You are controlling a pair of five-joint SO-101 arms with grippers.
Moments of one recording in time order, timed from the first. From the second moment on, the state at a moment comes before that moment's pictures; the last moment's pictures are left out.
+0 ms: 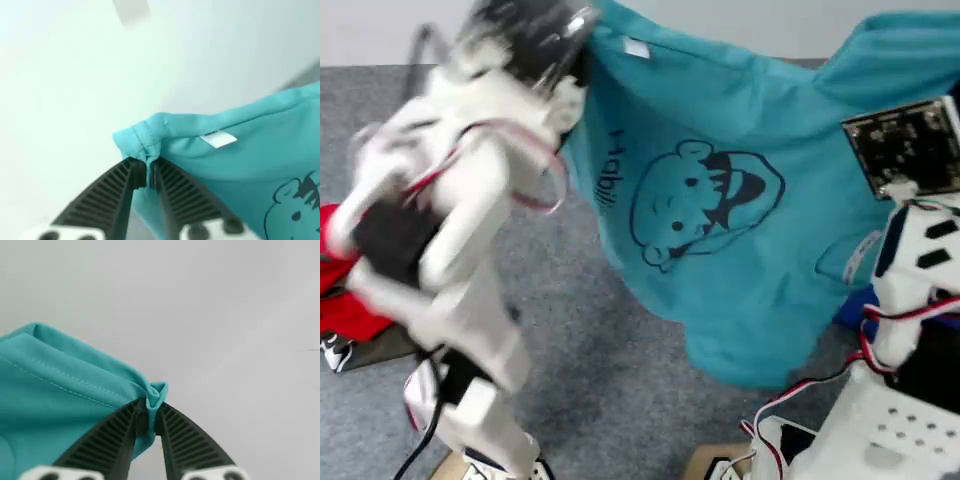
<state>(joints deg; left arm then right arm) 16.2 9.1 -84.4 99.4 -16.7 19.6 -44.3 -1.5 41.7 46.5</state>
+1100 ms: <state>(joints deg) 16.2 -31.9 -46.8 99.4 -19.5 19.7 -53.6 -13.4 54.1 45.5</state>
